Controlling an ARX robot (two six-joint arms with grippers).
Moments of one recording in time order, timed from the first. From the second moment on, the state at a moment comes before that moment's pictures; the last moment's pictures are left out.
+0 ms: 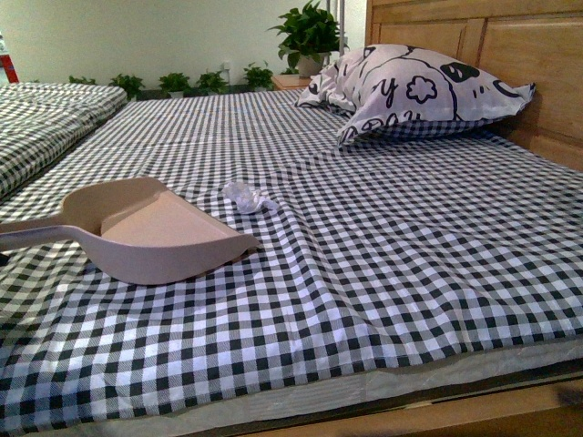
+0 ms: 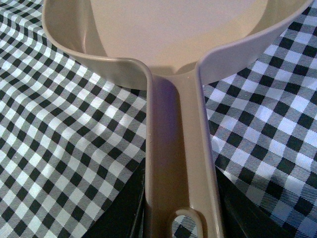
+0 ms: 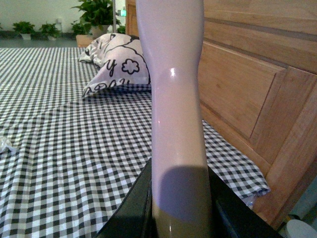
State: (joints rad) left arm 0.30 1.89 1.30 -0.35 0.69 1.06; right arm 0.69 0.61 0.48 0.19 0.81 -0.10
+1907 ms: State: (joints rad) left arm 0.31 1.93 1.35 -0.46 0.66 1.13; right arm 0.48 2.13 1.55 0.10 0.43 -0.43
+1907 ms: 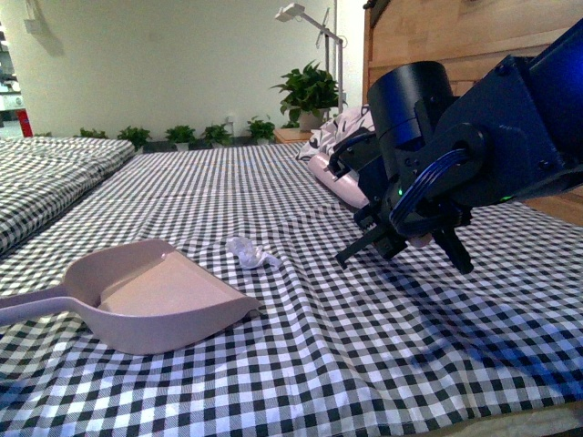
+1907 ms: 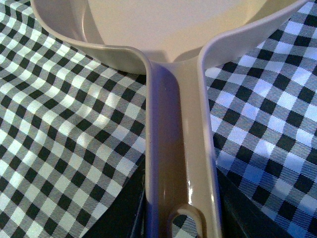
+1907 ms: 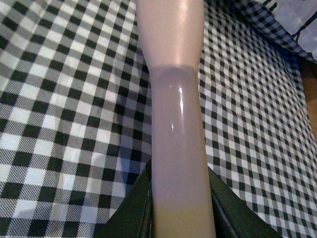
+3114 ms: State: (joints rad) left arm 0.31 1.93 1.35 -0.46 0.65 1.14; right arm 0.40 1.89 1.52 -0.23 -0.11 -0.31
